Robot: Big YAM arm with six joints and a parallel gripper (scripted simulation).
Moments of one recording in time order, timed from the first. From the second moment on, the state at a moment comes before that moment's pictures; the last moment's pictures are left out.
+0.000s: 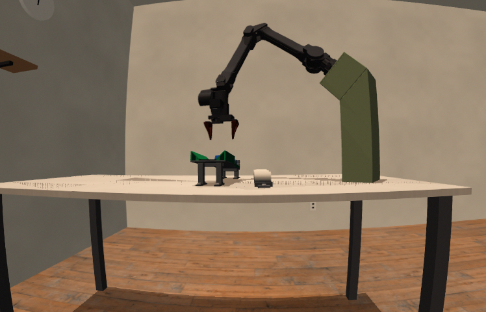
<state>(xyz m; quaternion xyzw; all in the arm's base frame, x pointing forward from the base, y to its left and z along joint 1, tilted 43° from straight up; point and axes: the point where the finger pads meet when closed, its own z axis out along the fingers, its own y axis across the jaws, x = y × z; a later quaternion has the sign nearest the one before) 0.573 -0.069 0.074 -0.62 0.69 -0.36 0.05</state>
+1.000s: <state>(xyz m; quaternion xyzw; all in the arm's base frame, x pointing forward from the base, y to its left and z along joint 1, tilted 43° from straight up) 0.573 -0.076 0.073 -0.56 0.74 -0.36 0.08</state>
